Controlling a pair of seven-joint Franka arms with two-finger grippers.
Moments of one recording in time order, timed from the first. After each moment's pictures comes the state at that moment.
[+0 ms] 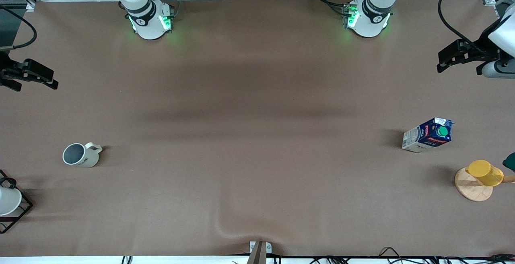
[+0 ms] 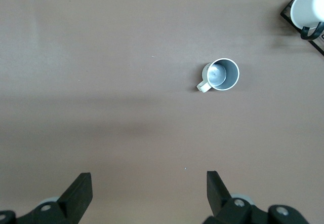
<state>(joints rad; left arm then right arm) 0.00 0.00 -0.08 -1.48 0.01 1.45 0.00 -0.01 0.06 -0.04 -1.46 0.02 1.50 -0.08</state>
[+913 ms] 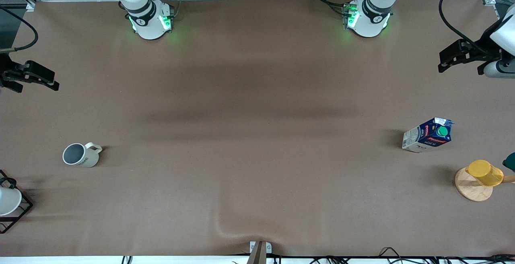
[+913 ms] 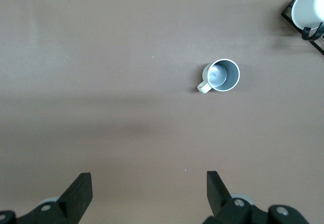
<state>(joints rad) 0.00 0.00 -0.08 -1.48 0.01 1.45 0.00 -0.01 0.06 -0.04 -1.47 0.02 1.51 -0.08</state>
